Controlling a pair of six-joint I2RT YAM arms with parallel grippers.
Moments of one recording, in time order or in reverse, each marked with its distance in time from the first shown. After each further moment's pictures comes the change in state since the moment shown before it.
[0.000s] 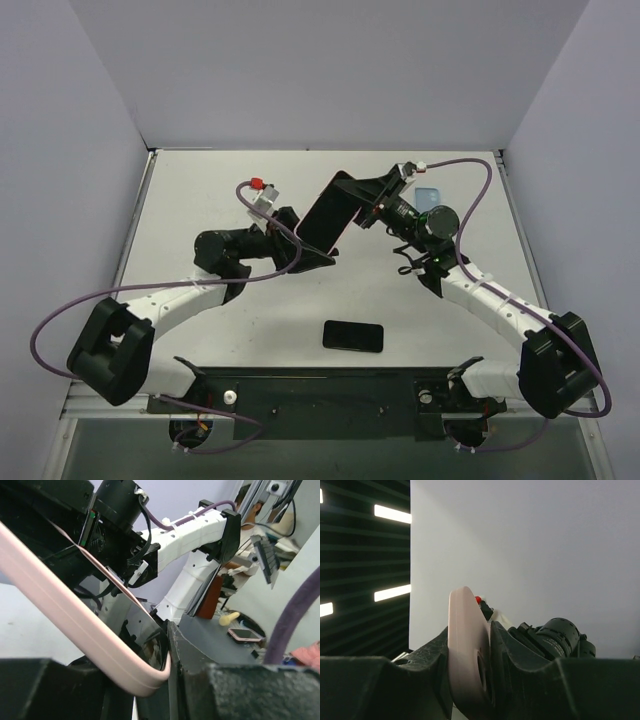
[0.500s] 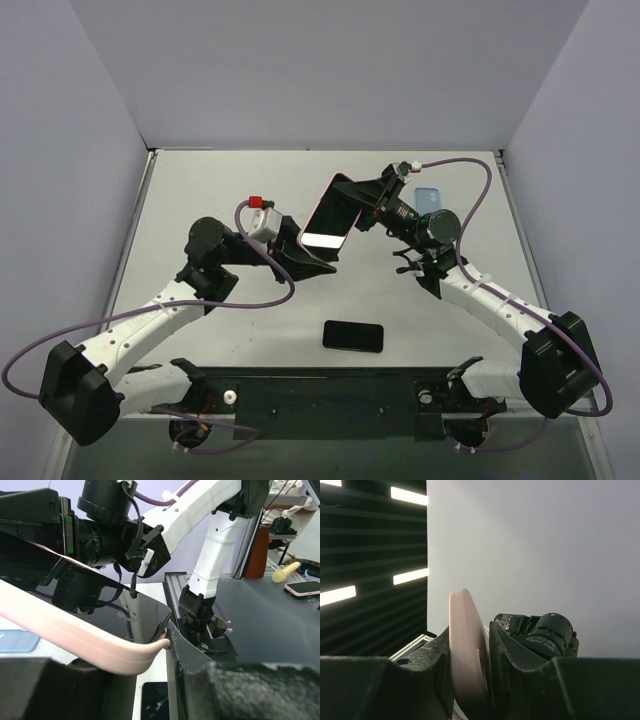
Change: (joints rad) left arm -0.058 -0.251 0.087 -0.682 0.033 0.685; right arm 0.027 0.000 -0.001 0.094 -0.045 0.082
